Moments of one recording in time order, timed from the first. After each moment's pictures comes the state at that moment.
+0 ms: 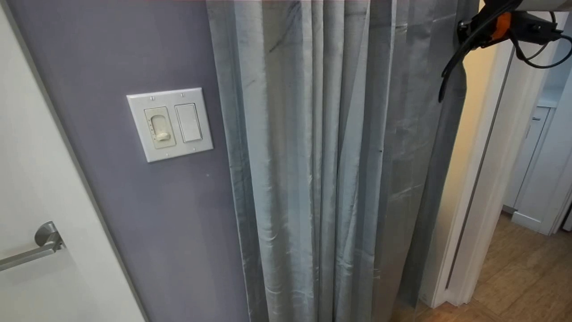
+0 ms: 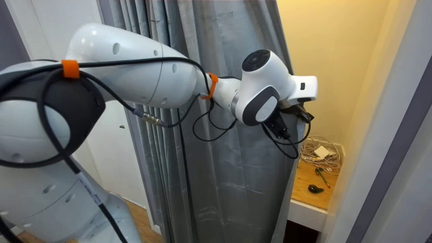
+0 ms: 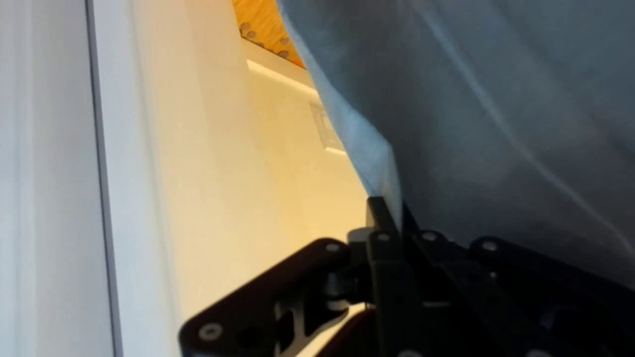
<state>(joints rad) -0.31 -0.27 -0.11 -2.25 0.06 2.88 0.21</state>
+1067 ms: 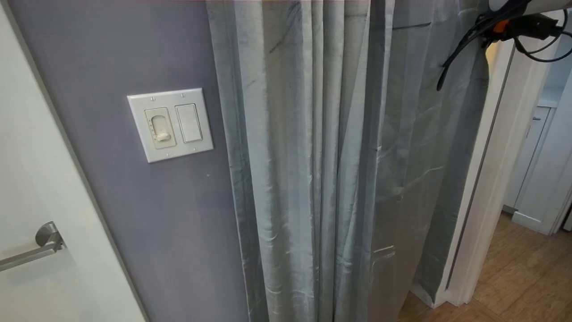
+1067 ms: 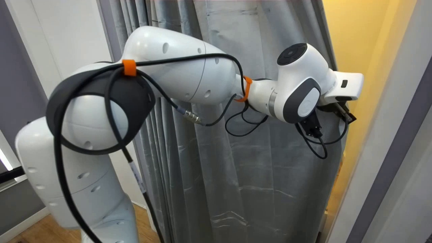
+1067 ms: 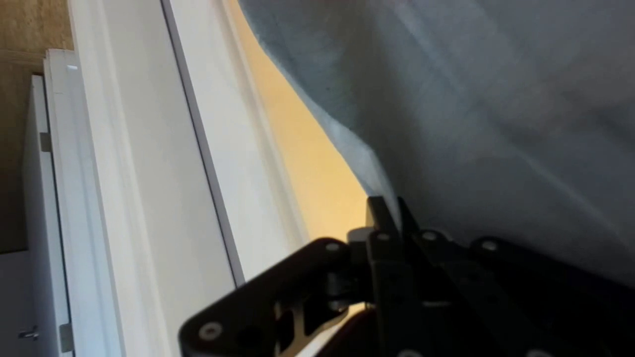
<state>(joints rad) -0.47 -0.04 -0.10 -1.97 -0.11 2.86 0.52</state>
